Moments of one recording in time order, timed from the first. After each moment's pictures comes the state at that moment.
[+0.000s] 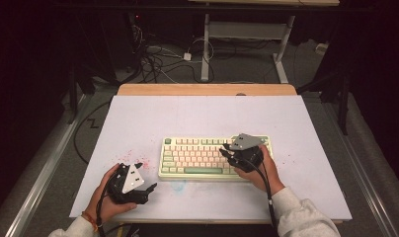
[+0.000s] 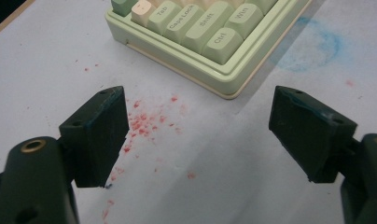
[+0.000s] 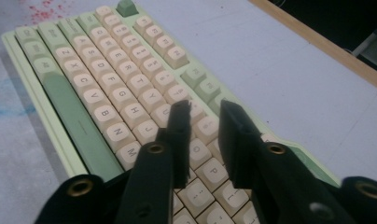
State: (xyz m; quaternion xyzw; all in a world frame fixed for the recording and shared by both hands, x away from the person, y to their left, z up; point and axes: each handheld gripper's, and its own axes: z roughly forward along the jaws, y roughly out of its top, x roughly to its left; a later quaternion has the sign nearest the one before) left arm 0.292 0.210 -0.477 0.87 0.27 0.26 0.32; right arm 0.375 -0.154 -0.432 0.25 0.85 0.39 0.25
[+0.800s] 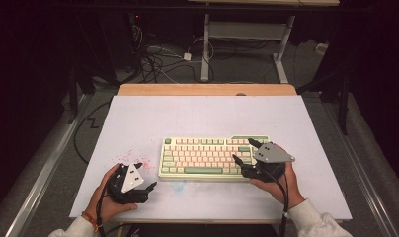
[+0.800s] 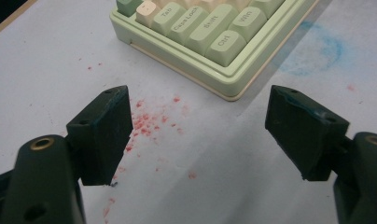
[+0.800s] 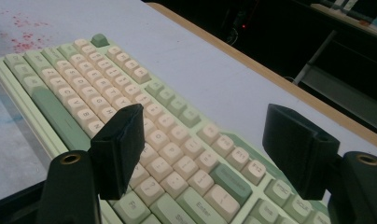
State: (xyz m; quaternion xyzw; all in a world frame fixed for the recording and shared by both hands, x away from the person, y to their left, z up) left arm 0.292 0.210 -0.475 0.87 0.28 0.26 0.32; right arm 0.335 -0.198 -0.419 0.27 0.80 0.43 0.33
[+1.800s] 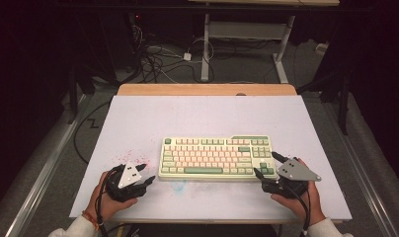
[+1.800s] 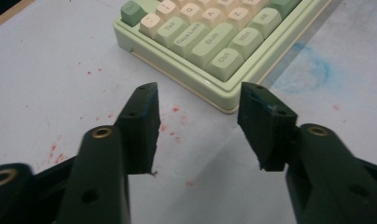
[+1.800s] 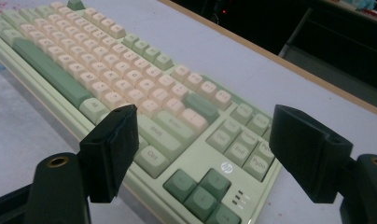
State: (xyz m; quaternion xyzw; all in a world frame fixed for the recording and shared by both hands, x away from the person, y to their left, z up) left arm 0.296 0.214 -0.464 0.86 0.29 0.24 0.35; right arm 0.302 -0.249 -0.441 0.31 0.79 0.42 0.34
